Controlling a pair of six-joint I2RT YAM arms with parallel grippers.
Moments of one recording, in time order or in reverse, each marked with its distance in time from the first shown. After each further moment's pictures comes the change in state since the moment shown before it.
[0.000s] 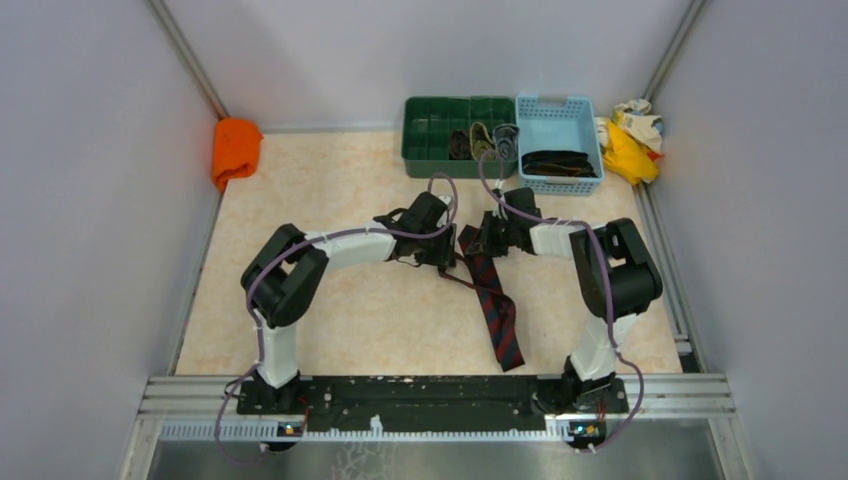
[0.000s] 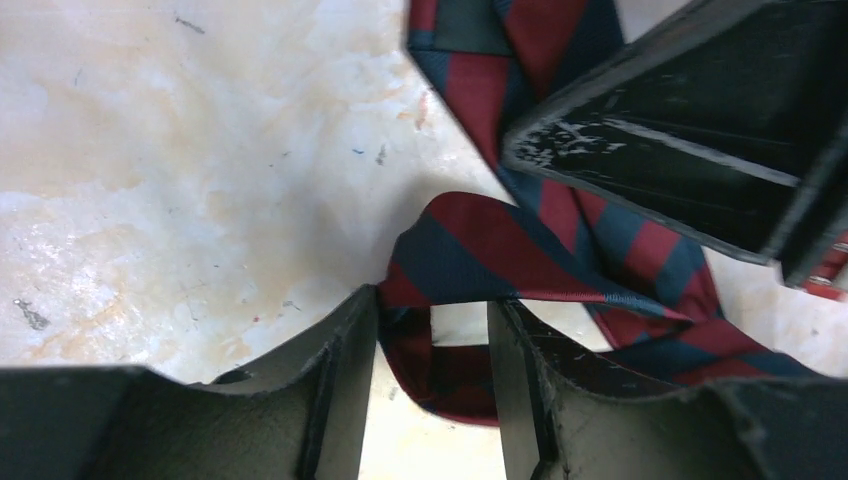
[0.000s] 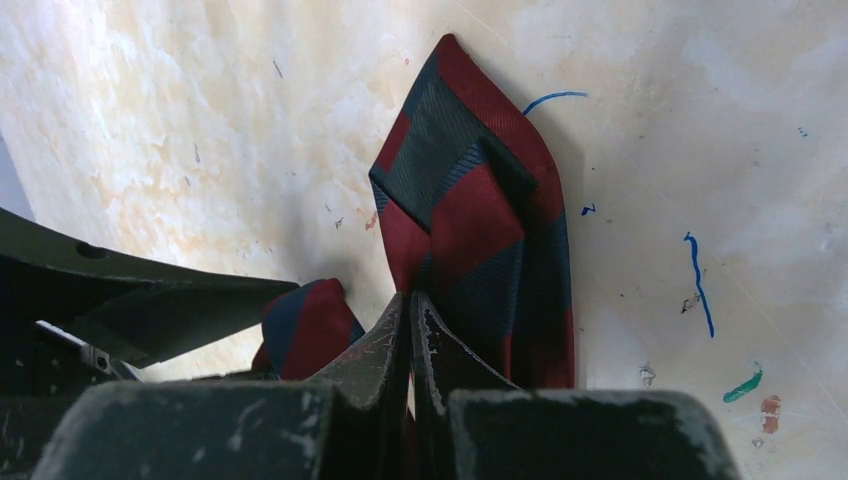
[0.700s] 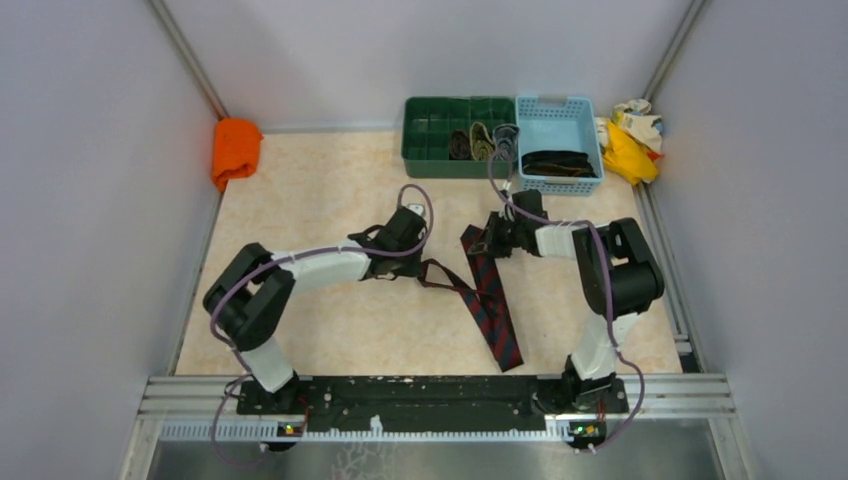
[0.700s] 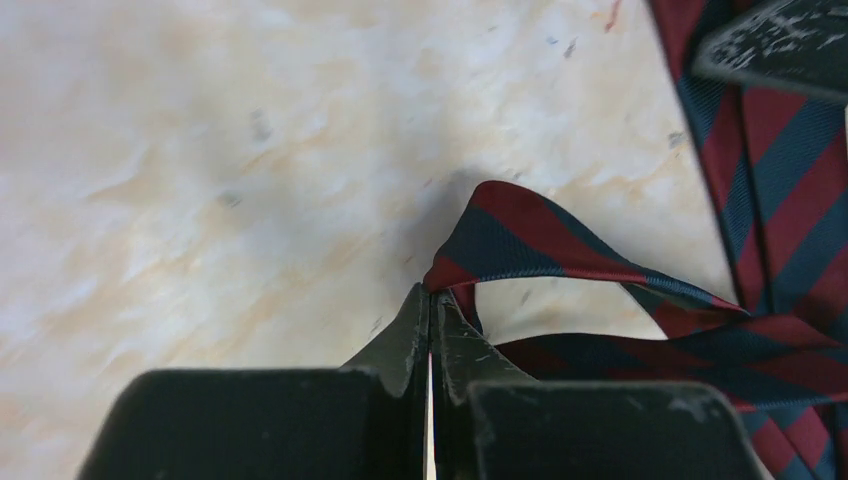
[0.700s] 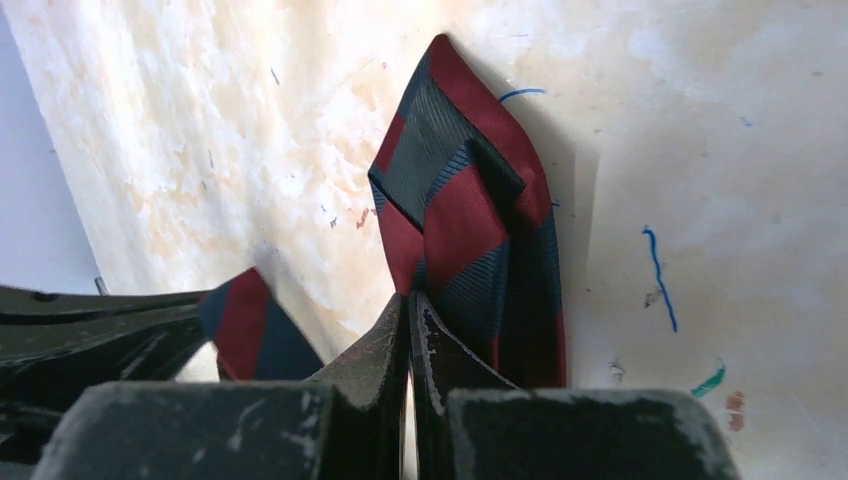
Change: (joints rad) left arm -0.002 -0.166 -0.227 0.036 -0.199 -0.031; right arm -0.039 0.010 -0.032 0.056 -0.056 0.029
